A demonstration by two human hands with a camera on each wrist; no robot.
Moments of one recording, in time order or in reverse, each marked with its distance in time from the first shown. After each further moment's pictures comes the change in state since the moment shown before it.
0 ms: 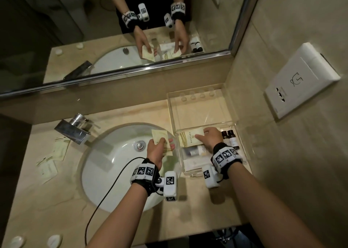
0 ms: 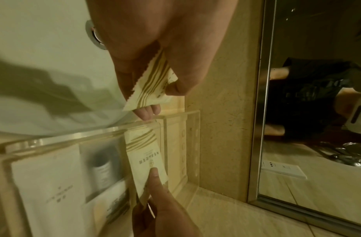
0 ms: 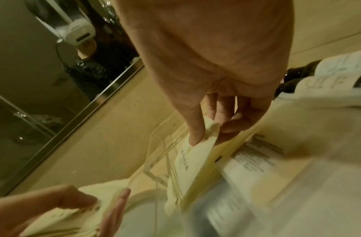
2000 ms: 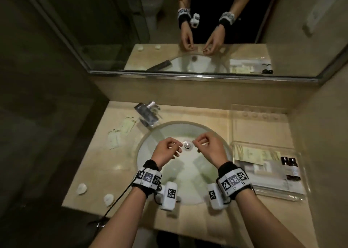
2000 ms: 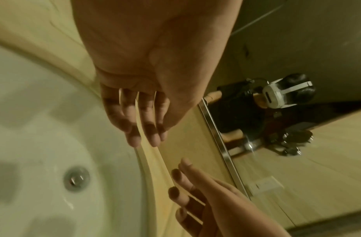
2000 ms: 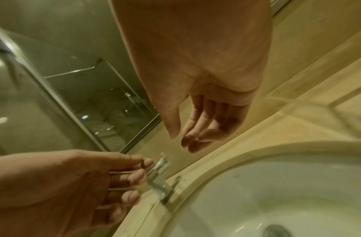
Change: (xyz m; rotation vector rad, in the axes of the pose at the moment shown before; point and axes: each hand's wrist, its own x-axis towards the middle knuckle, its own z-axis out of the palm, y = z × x) left_hand -0.059 0.064 -0.173 0.485 -0.006 0.301; right_hand -0.107 -0.097 0.143 0.077 -0.182 -0.527
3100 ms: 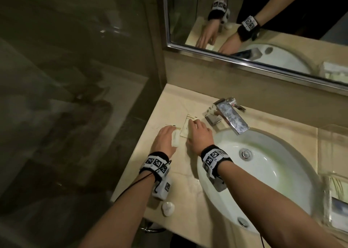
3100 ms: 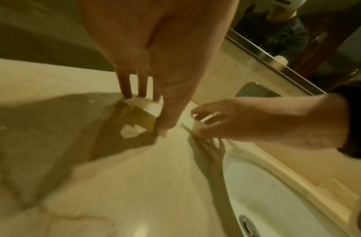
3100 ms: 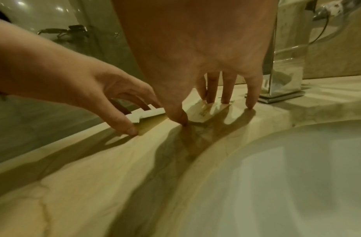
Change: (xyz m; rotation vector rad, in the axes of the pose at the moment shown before) left_hand 0.079 -0.166 -0.258 0.674 0.217 0.031; right_hand 0.089 -0.075 0.332 -0.953 -0.285 -0.368
